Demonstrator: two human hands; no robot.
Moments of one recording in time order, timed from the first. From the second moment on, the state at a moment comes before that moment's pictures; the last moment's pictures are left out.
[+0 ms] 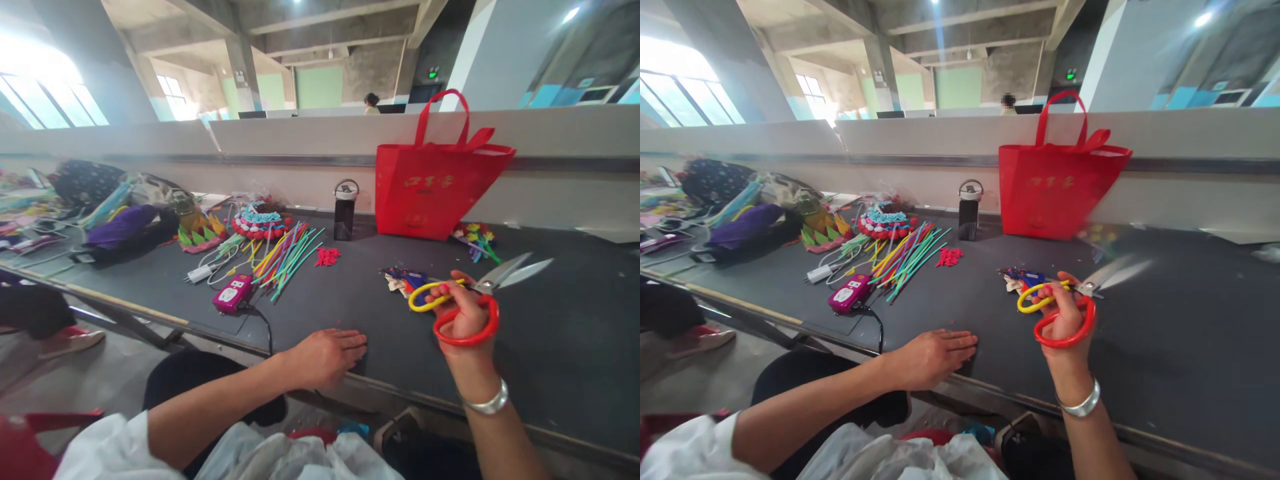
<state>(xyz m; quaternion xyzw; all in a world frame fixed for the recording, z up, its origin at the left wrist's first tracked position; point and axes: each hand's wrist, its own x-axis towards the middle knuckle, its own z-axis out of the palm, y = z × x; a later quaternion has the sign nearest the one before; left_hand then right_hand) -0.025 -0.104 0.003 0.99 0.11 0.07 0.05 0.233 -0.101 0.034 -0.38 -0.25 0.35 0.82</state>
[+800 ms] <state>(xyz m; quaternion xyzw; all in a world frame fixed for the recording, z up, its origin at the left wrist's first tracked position) -0.061 -0.093 0.008 0.91 0.35 0.13 0.17 0.237 -0.101 0.028 -0.38 -0.24 0.37 0.81</state>
